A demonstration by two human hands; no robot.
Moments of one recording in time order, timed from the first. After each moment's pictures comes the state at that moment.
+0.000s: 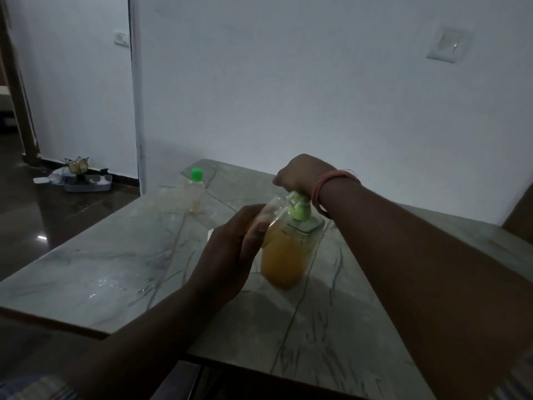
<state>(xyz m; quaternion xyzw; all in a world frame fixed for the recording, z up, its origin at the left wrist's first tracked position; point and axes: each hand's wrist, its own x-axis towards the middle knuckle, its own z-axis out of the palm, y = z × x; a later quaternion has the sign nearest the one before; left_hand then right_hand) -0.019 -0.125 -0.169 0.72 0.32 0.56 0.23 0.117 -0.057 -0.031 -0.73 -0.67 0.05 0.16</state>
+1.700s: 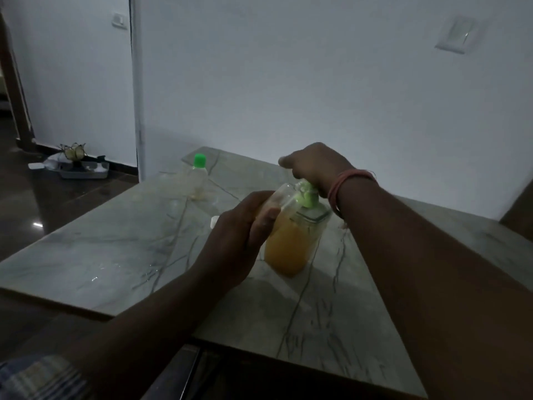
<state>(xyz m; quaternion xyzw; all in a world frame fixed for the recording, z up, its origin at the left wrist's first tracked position) -0.019 -0.127 -0.169 0.74 0.33 0.56 0.19 0.122 -0.066 -0.037 -0.70 -0.65 0.12 0.28</state>
